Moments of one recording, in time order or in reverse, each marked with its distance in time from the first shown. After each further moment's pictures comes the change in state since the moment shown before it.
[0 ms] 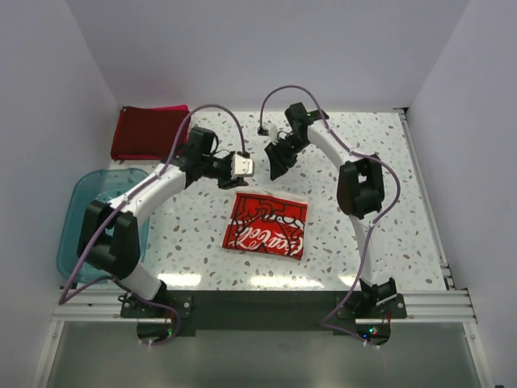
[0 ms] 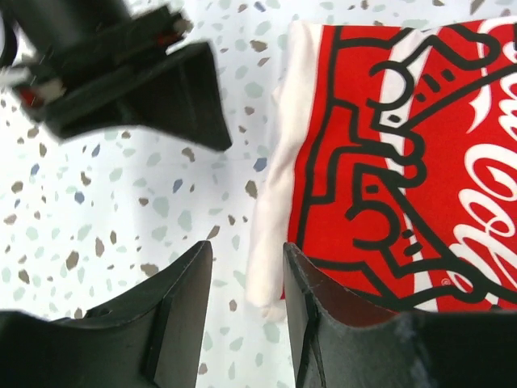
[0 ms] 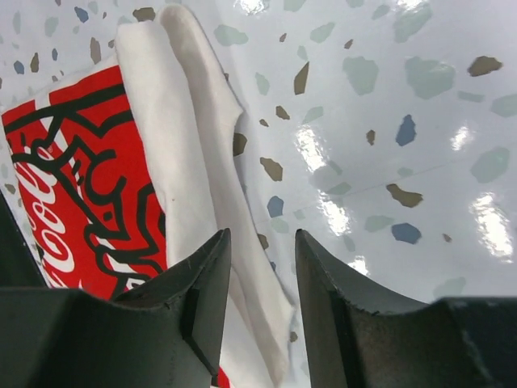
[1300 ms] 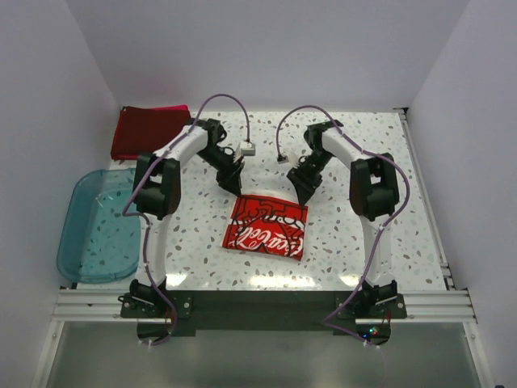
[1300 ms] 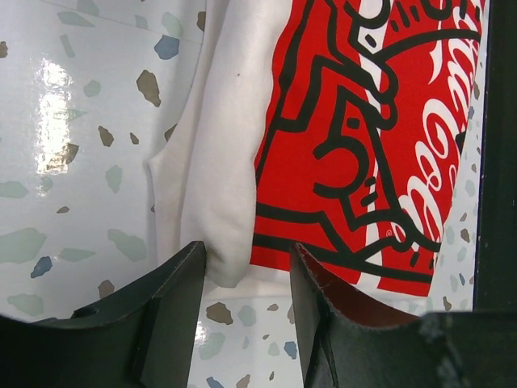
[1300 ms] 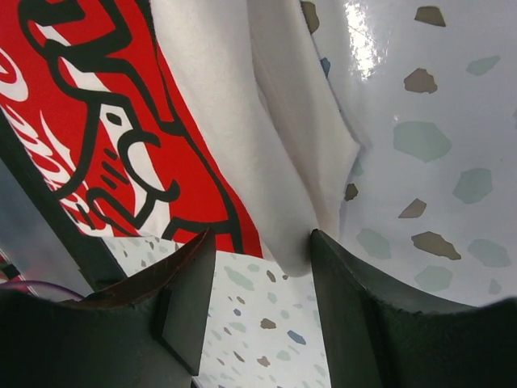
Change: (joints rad) left arm 0.121 0.712 0.754 -0.928 0.128 0.038; right arm -0.091 -0.111 -0.275 -0.243 0.124 -0.251
